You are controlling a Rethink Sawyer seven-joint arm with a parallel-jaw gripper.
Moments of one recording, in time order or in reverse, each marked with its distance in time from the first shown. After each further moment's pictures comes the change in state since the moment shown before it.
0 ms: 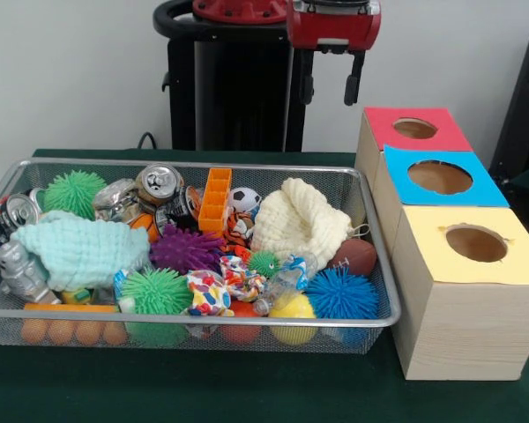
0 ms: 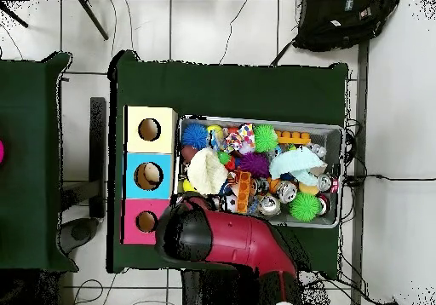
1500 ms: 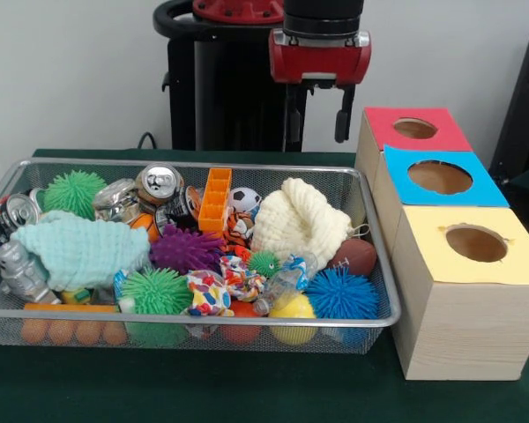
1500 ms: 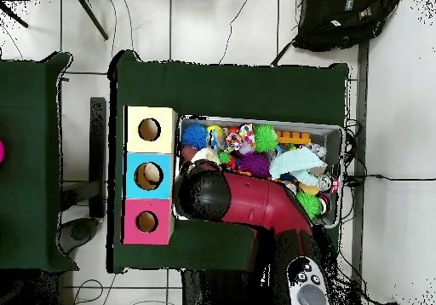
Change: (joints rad) arm -0.058 0.110 0.040 -0.185 -0.001 0.063 0.000
